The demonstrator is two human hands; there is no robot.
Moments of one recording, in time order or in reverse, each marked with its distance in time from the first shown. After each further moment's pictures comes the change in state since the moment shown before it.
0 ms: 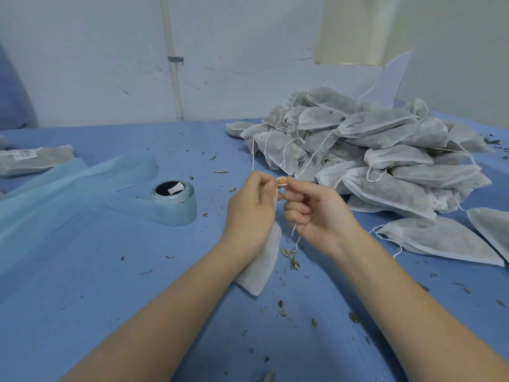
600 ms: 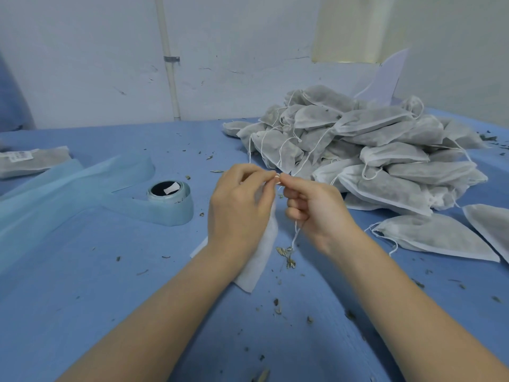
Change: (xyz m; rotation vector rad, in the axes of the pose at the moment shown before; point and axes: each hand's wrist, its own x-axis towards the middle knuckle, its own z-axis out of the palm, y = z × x) left_hand -0.004 0.000 -0.003 0.388 0.333 0.472; right_hand -0.003 0.000 0.005 -0.293 0.201 -0.204
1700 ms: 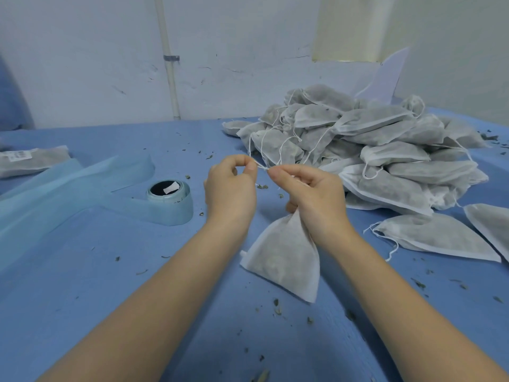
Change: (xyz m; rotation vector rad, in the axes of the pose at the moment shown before) left_hand 0.030 0.009 -0.006 -0.412 -0.135 -0.746; right_hand -0.005 0.002 0.003 -0.369 0.015 -0.414
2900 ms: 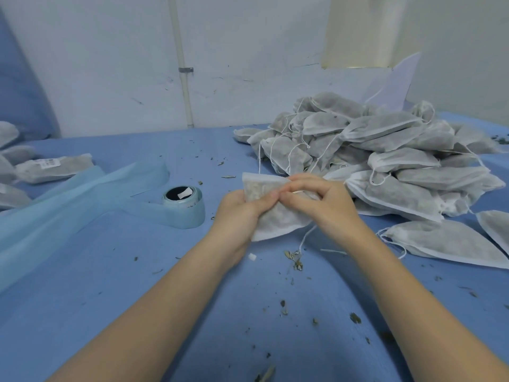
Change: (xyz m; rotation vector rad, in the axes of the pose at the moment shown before) left_hand -0.010 -0.021 -0.013 -0.348 -0.377 -0.191; right_hand 0.006 0.004 -0.020 -0.117 -0.212 -0.067
